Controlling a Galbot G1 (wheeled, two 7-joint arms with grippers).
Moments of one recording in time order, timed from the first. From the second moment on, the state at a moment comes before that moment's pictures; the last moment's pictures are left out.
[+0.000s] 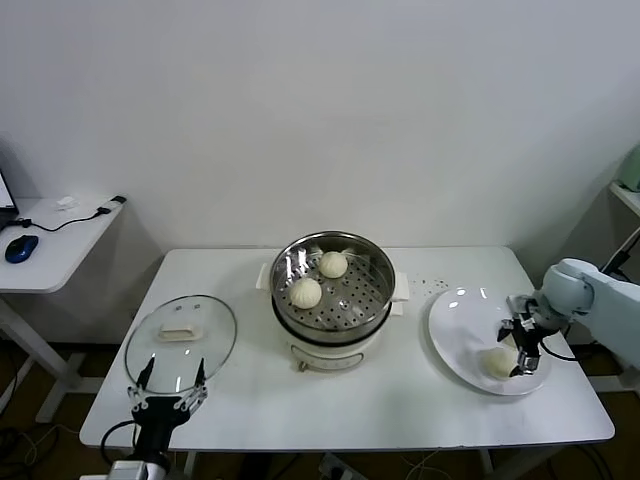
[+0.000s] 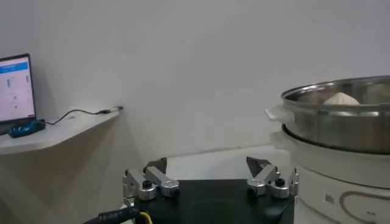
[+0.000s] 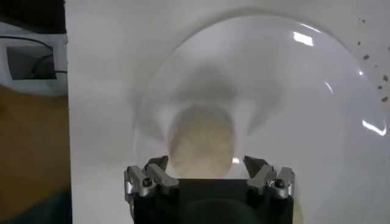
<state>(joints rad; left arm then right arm) 1.75 -1.54 -0.68 -2.11 0.03 -0.01 0.02 0.04 0.56 -0.99 1.16 0.03 -0.17 -1.11</state>
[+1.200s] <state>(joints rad) 1.75 -1.54 -0.68 -2.10 0.04 0.00 0.01 0.19 0.60 -1.07 1.17 0.02 -0.06 -1.20</state>
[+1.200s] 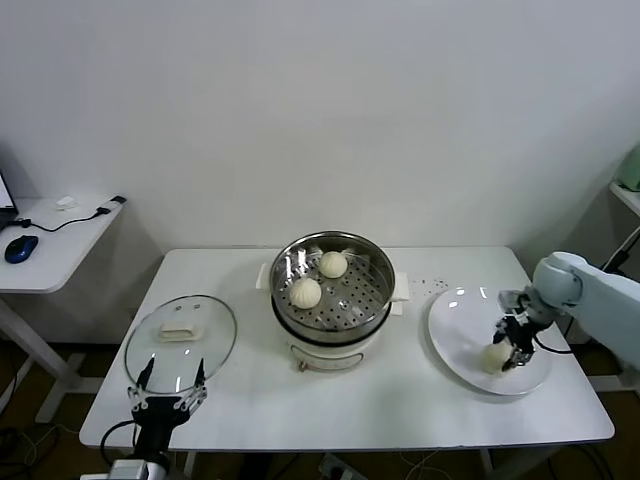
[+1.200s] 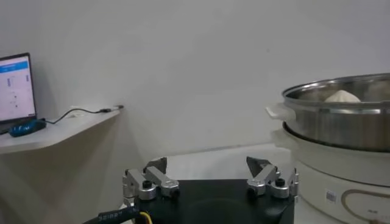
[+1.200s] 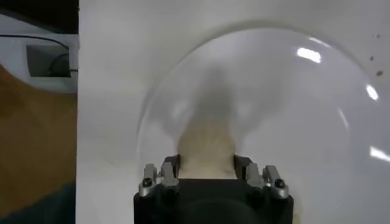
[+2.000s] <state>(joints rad) 1.75 -1.55 -0.70 -2.13 0.03 0.02 0.02 0.72 1.04 -1.32 1.27 -0.08 0.49 -1.22</state>
